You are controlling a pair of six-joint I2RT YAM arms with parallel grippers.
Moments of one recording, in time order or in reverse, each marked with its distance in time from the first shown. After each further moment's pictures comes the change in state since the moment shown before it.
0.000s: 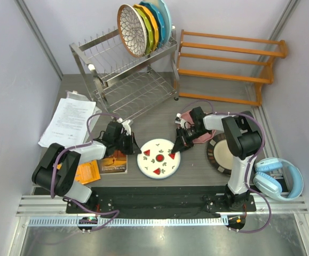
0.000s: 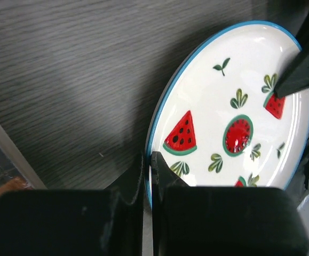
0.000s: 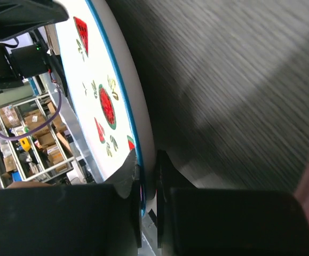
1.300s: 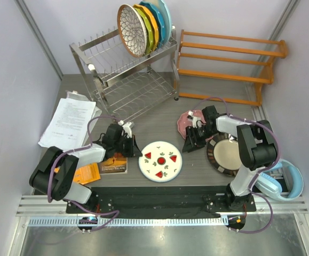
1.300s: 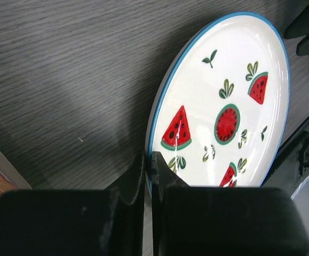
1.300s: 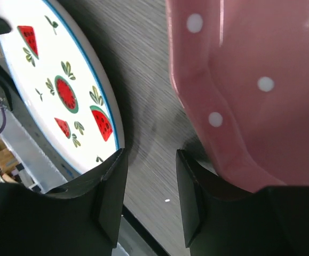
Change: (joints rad) left arm -0.016 -0.045 -0.036 -0.010 0.002 -0.001; right arm -0.123 -0.207 -0.102 -0.065 0.227 -0.108
